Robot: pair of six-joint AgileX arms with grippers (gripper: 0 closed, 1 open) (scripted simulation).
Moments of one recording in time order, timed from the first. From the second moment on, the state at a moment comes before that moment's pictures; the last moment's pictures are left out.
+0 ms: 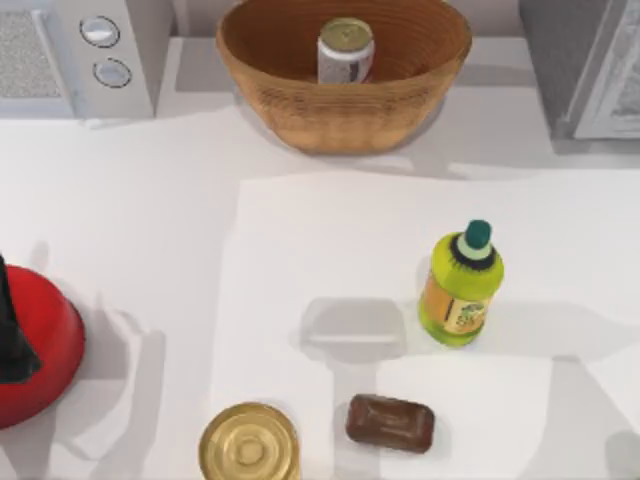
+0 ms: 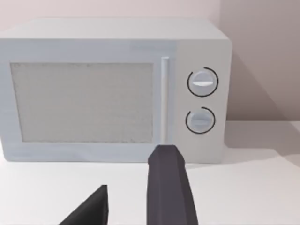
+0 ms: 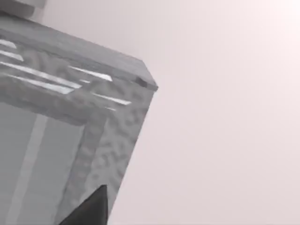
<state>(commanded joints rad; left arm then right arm) 0.00 0.00 0.00 0.00 0.00 0.00 -1.07 1.45 1.18 0.65 -1.00 -0.01</state>
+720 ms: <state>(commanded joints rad) 0.00 0.00 0.00 0.00 0.00 0.00 -1.06 1.36 1.70 -0.12 -1.02 0.01</state>
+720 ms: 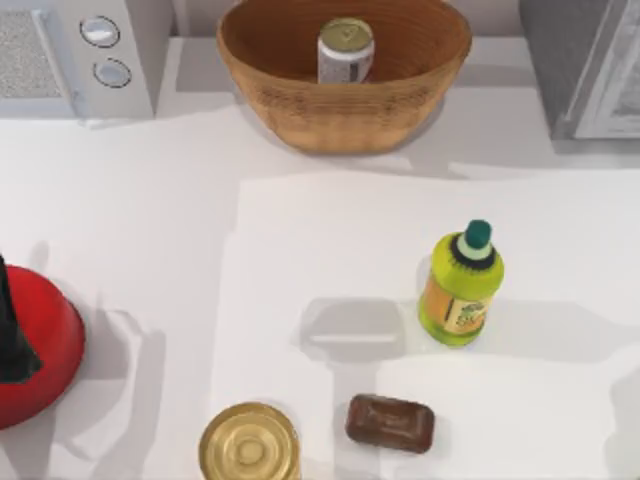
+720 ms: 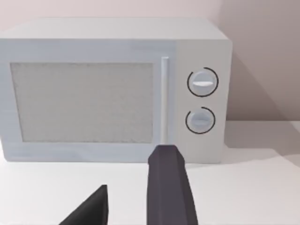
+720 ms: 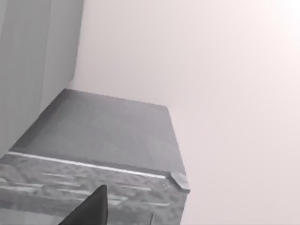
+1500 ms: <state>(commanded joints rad) 0.00 0.00 0.00 0.00 0.00 0.00 -1.04 1.35 1.75 -0.38 -1.03 0.03</state>
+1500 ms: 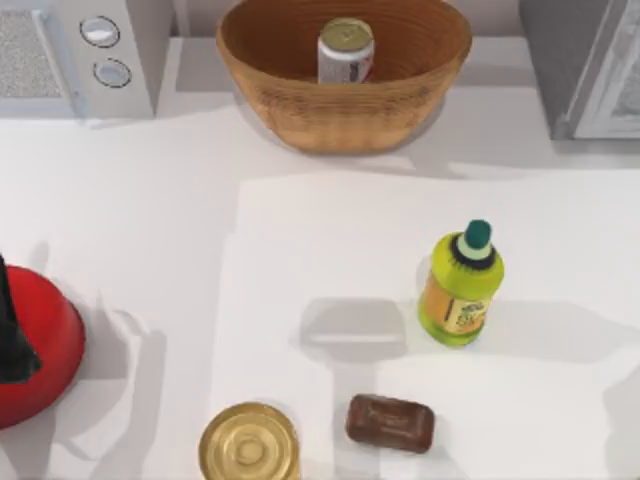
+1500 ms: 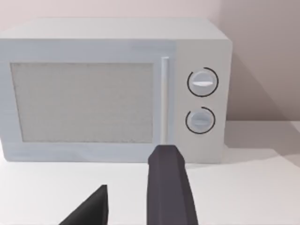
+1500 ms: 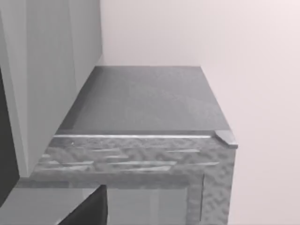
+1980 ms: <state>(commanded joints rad) 0.00 0.00 0.00 0.00 0.00 0.00 -0.76 1.36 1.78 -0.39 -0.75 0.03</state>
